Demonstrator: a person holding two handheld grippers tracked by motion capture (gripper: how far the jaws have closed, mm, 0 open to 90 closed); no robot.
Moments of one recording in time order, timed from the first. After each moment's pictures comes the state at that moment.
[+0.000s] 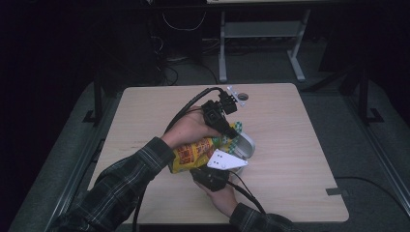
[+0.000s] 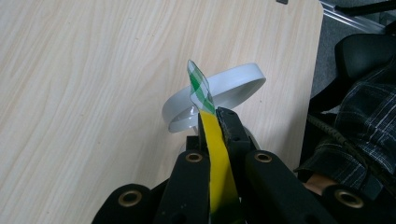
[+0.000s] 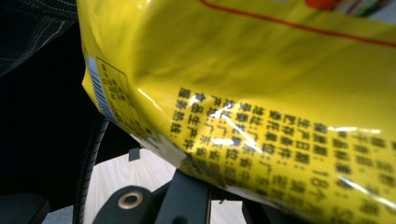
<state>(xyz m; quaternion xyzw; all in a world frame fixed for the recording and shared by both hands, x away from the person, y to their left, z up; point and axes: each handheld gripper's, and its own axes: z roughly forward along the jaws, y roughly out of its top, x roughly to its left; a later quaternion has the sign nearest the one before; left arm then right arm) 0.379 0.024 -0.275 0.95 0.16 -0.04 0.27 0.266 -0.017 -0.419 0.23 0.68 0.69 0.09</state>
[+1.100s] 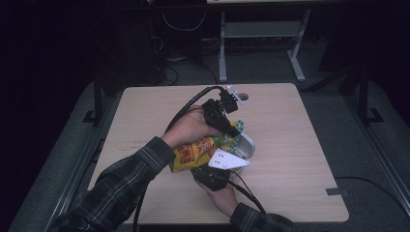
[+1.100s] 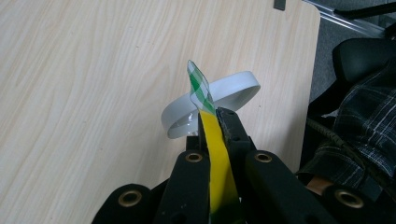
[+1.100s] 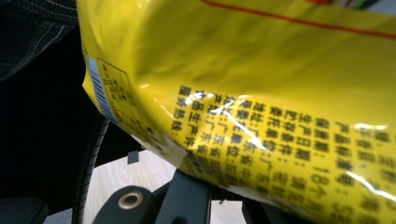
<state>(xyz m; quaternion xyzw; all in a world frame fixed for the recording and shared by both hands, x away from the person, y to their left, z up) 0.377 0.024 -0.271 0.95 0.15 -0.04 0.28 0.266 -0.019 -0.417 0.23 0.68 0.69 0.09</state>
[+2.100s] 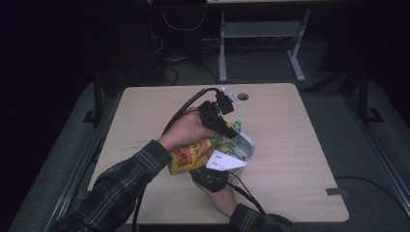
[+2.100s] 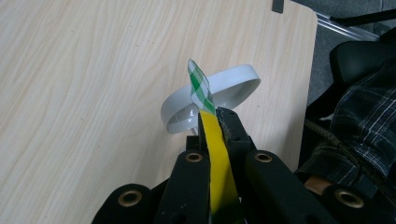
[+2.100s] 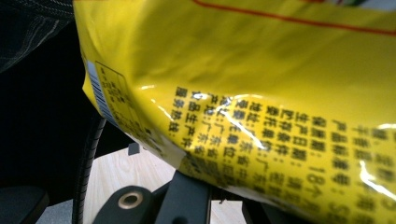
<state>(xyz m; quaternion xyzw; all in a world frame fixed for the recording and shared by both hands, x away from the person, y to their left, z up) 0.375 0.032 -0.275 0.94 0.16 -0.04 0.29 0.266 -0.015 -0.422 0.23 0.69 0.68 0.09</state>
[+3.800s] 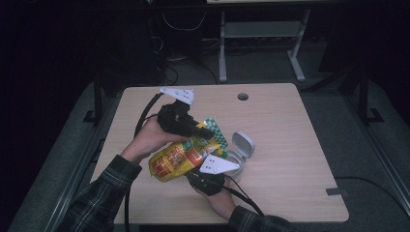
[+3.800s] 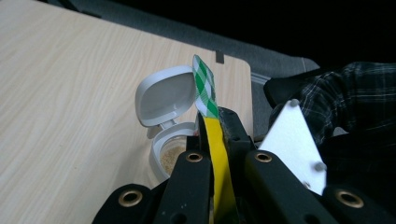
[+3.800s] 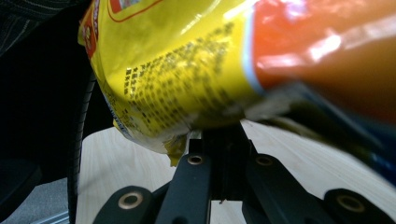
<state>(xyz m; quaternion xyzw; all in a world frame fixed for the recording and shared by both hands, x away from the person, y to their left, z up) 0.355 0.137 -0.263 0.88 0.11 -0.09 0.46 0.264 -0.005 -0.436 0.23 0.72 0.65 0.10</state>
